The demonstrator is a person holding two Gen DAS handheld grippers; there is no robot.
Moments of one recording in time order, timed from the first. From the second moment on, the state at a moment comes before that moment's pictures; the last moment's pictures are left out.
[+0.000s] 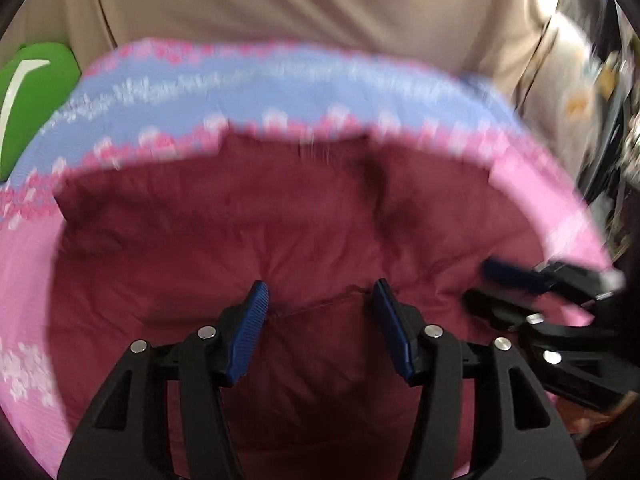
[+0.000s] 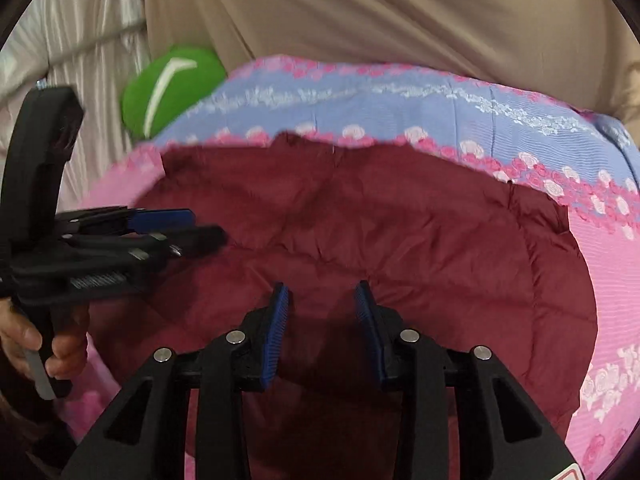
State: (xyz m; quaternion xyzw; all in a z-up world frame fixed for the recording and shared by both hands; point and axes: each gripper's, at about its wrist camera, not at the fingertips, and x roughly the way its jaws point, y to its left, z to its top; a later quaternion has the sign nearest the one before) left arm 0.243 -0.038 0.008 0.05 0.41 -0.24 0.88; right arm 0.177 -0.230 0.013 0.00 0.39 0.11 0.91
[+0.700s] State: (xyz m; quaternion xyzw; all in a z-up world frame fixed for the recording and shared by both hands) left arm 0.313 0.051 0.047 -0.04 0.38 -0.13 0.91; right arm 0.202 -0.381 0.044 0.13 0.38 -0.04 0.91
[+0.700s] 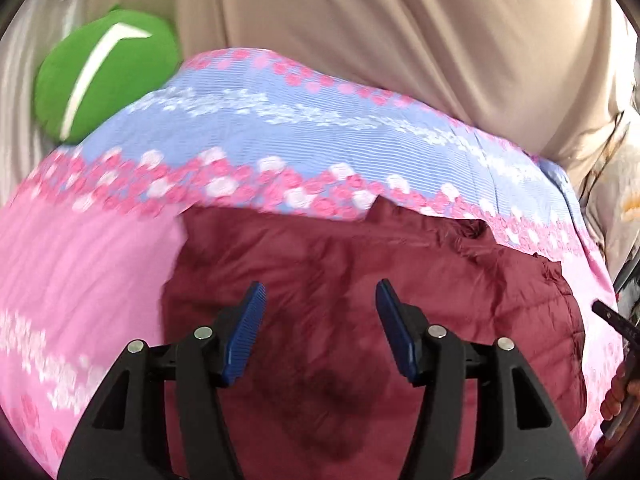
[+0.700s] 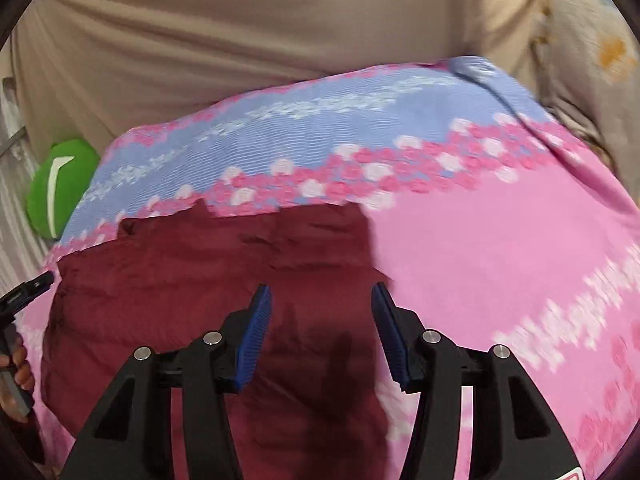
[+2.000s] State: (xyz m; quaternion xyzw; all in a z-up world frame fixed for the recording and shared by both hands) left arm 0.410 0.095 -0.030 -0.07 0.42 -0.10 0.90; right arm 0.386 -0.181 -0.013 -0.02 0.47 0.14 0.87
